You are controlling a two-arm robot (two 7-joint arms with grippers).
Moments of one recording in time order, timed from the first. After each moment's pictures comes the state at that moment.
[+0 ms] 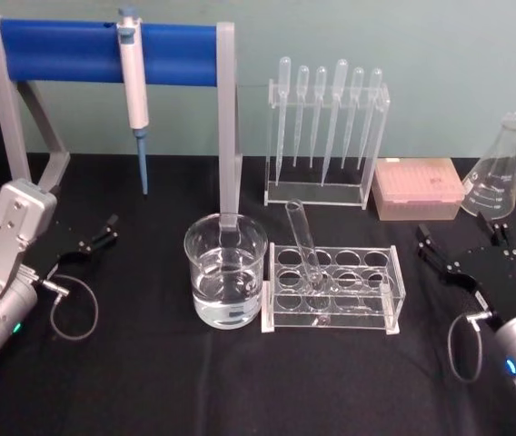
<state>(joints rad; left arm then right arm) -0.20 0.60 0.45 -1.41 -0.25 -0.12 0.03 -0.01 0.30 -0.12 -1.47 0.21 -0.24 0.14</state>
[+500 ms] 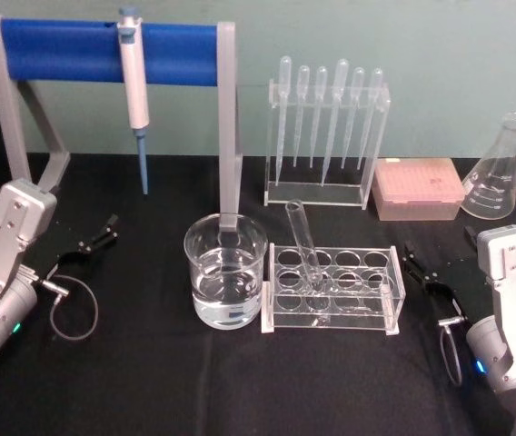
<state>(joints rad) -0.20 0.60 0.45 -1.41 -0.25 -0.12 0.03 0.06 0.24 -0.16 -1.35 0.01 -0.17 -0.01</state>
